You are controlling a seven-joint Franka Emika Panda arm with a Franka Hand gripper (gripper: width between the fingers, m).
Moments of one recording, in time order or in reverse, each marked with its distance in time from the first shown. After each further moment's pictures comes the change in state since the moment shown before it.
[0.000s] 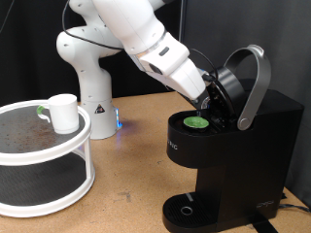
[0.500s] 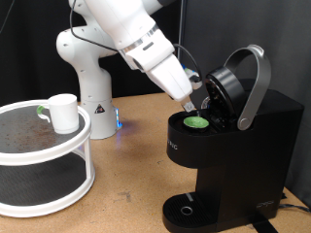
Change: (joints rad) arm -0.012 0.005 0.002 -0.011 0.050 0.247 0.095
